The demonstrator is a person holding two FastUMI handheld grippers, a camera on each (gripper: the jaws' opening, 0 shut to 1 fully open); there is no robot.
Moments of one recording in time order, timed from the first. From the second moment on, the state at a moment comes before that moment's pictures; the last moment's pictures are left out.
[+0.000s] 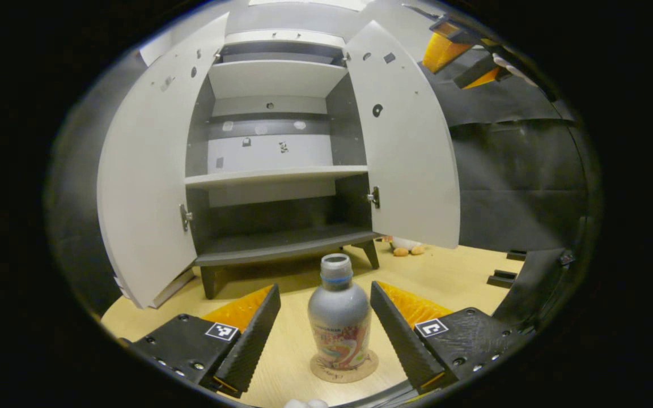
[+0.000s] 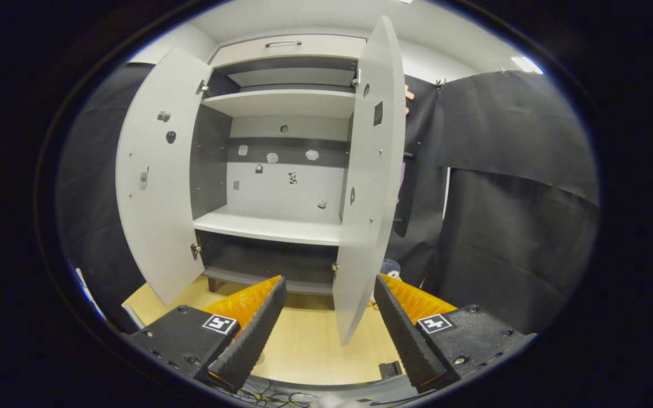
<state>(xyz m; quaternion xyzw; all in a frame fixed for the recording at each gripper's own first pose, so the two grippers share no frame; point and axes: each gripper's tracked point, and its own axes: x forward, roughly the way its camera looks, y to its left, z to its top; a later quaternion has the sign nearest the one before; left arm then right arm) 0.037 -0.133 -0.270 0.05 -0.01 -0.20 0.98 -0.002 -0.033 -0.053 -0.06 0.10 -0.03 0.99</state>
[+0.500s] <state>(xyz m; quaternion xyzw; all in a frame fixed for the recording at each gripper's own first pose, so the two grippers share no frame) 0.031 -0.130 -0.088 -0.02 -0.09 -0.22 0.97 -0.002 -0.034 -0.044 -0.03 0.07 -0.04 1.00</state>
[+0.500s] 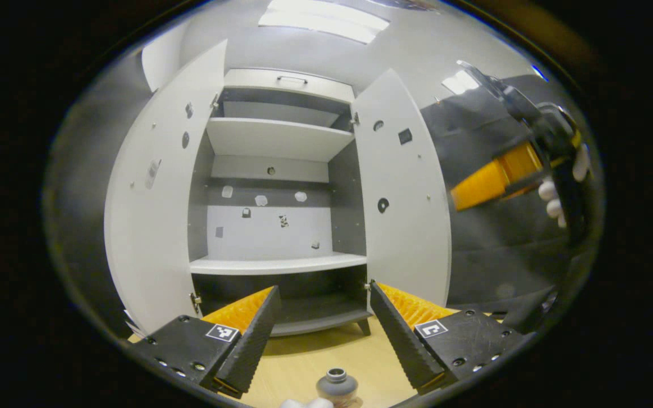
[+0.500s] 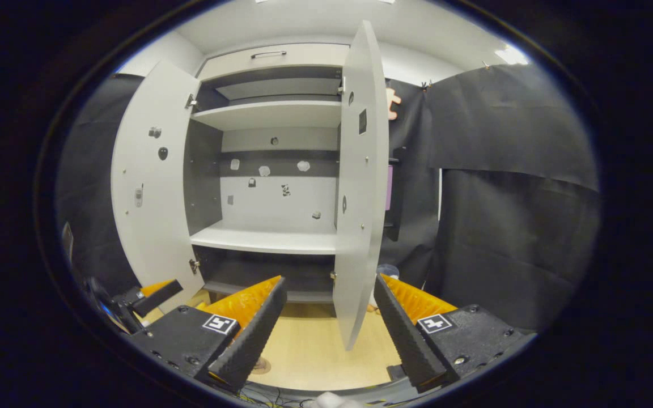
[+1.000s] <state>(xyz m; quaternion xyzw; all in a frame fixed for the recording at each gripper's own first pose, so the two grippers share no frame) 0.043 -0.039 0.014 0.01 -0.07 -0.10 0.99 -0.009 -0.043 -0.030 0.00 0.02 -0.04 1.00</state>
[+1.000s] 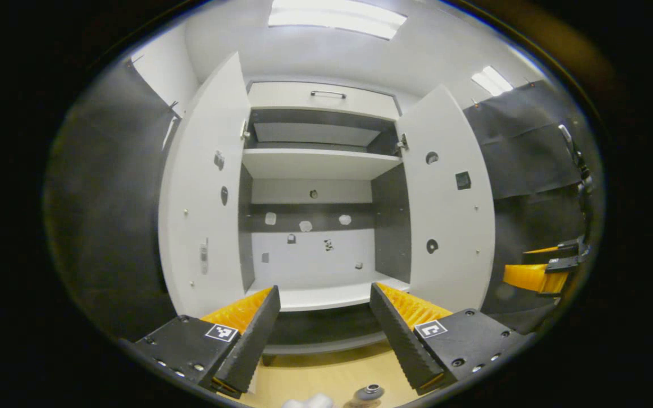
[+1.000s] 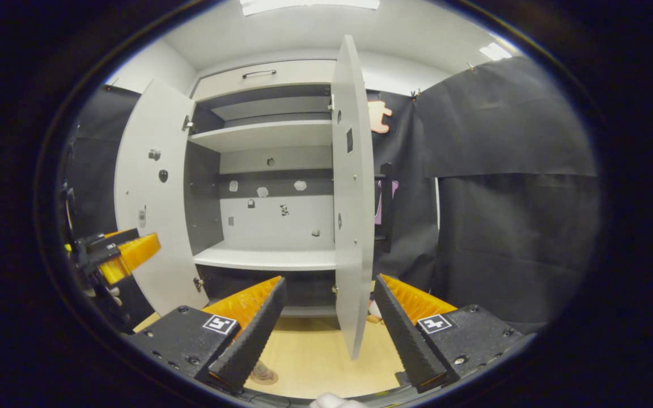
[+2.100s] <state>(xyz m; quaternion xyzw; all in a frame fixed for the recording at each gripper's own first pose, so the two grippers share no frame) 0.021 -0.062 0.027 -0.02 -0.02 0.07 1.00 0.094 -0.250 0.043 0.00 0.00 0.00 1.00</state>
